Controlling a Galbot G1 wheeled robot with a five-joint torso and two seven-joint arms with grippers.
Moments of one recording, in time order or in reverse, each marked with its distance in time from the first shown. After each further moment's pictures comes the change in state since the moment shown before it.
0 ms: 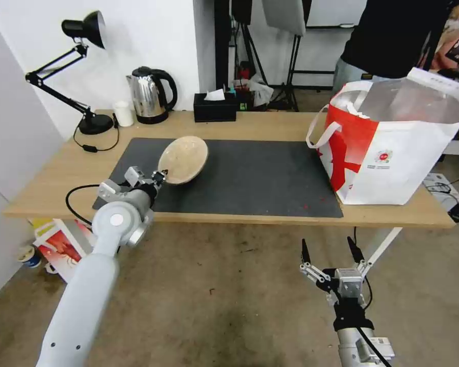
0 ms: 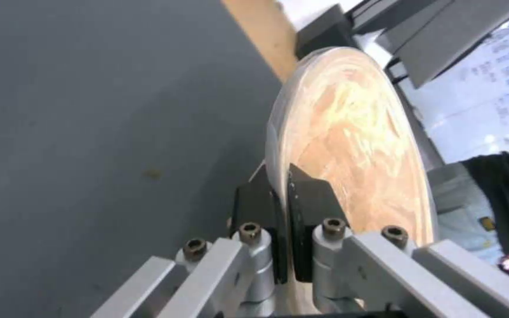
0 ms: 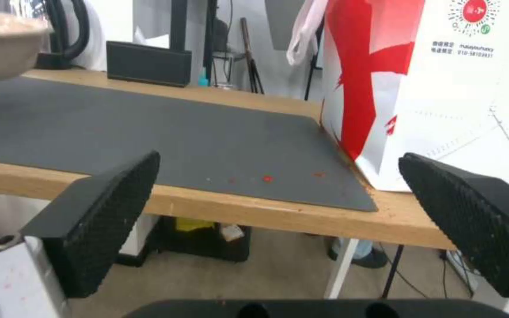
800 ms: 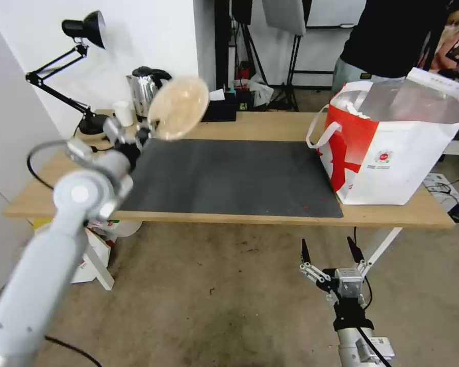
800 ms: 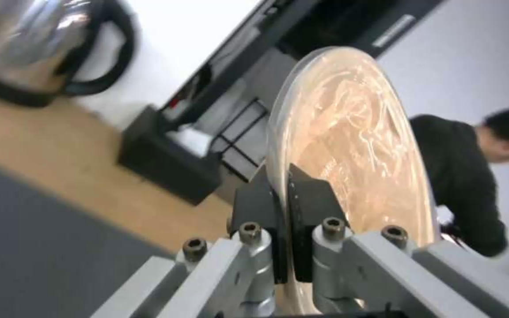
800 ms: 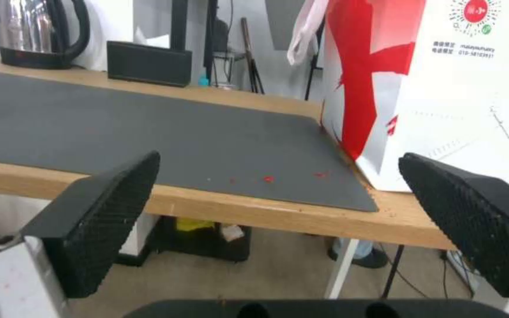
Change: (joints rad) left arm -0.337 0.308 0.155 -0.023 -0.227 -0.077 0.173; right arm 0.000 0.000 0.000 0.000 0.000 0.000 0.000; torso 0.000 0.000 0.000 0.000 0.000
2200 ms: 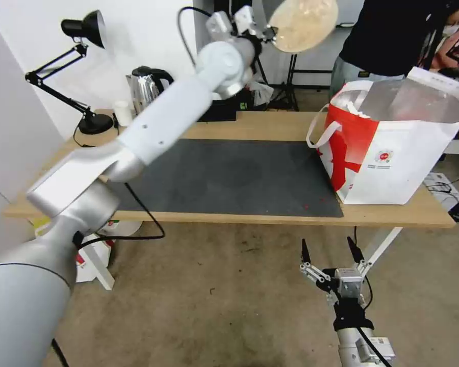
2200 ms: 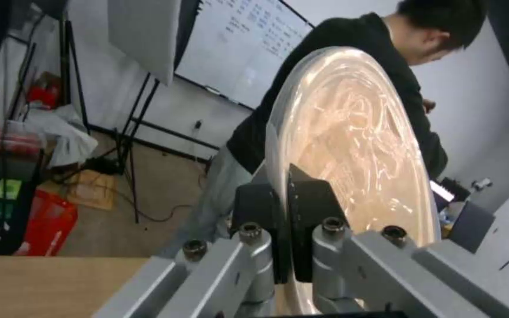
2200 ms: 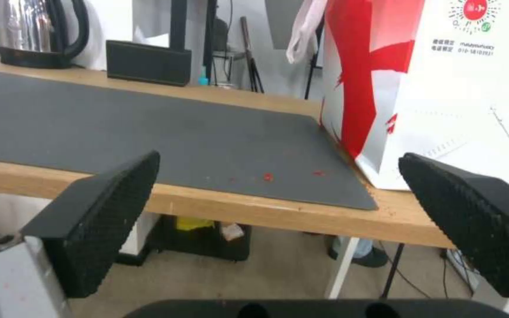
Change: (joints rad) left arm -0.917 -0.550 0.753 0.882 0.030 -0.087 0.150; right arm 0.000 0.000 0.000 0.000 0.000 0.000 0.000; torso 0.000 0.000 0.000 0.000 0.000
